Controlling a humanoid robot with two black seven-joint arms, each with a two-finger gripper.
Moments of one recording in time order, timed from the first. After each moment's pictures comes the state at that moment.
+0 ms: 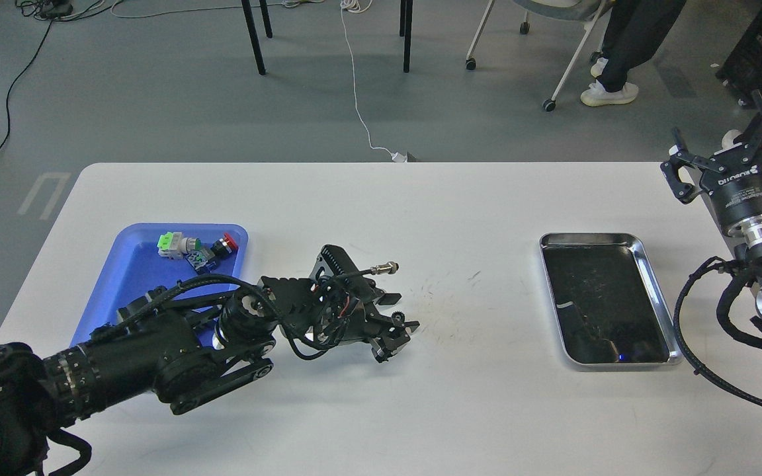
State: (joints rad) left arm -0.75 0.15 -0.26 -1.05 2.18 -0.21 -0.19; right arm 0.52 -0.58 0.80 0.85 0.23 0.49 0.47
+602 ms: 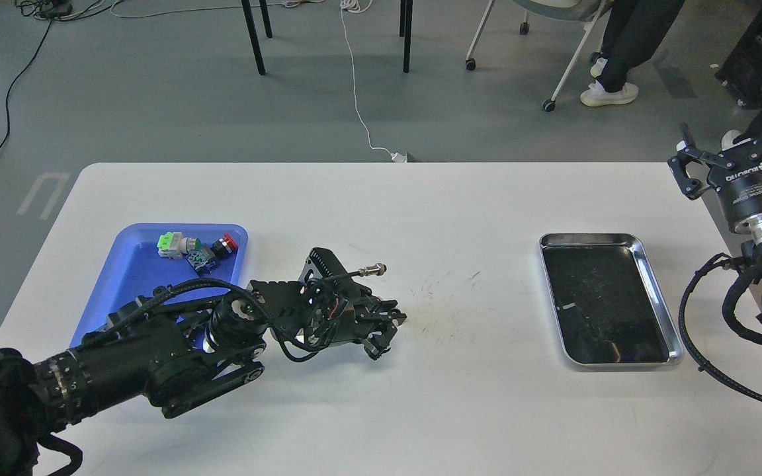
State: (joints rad) left arm -0.74 0.21 -0.27 -1.08 2.18 -0.21 -0.19; right arm 0.52 -0.59 0.82 0.85 0.23 0.49 0.47
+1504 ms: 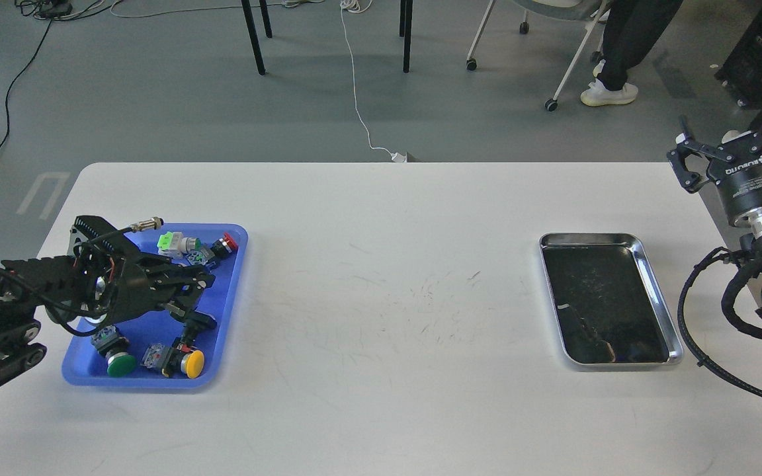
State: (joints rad) left arm -0.64 0.81 -0.35 -1.19 2.02 -0.13 -0.29; right arm 0.54 -0.59 0.82 0.86 0.23 0.49 0.46
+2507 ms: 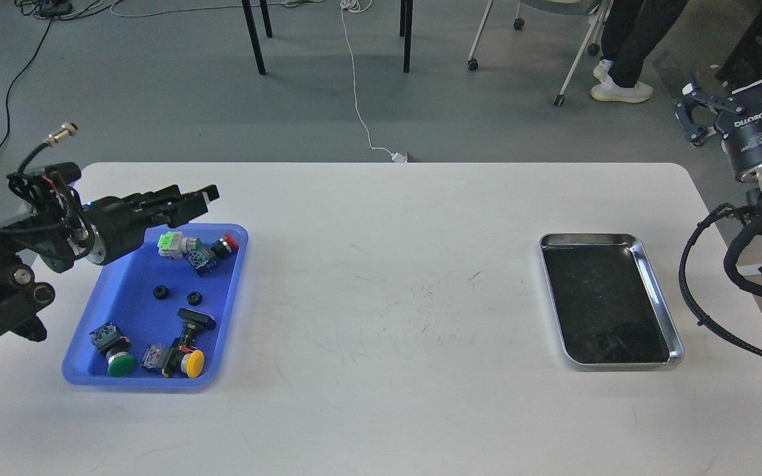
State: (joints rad) left arm -0.70 0.76 -0.50 -1.11 1.21 -0.03 -0.30; right arm 0.67 -0.60 0.83 0.87 0.22 0.43 0.47
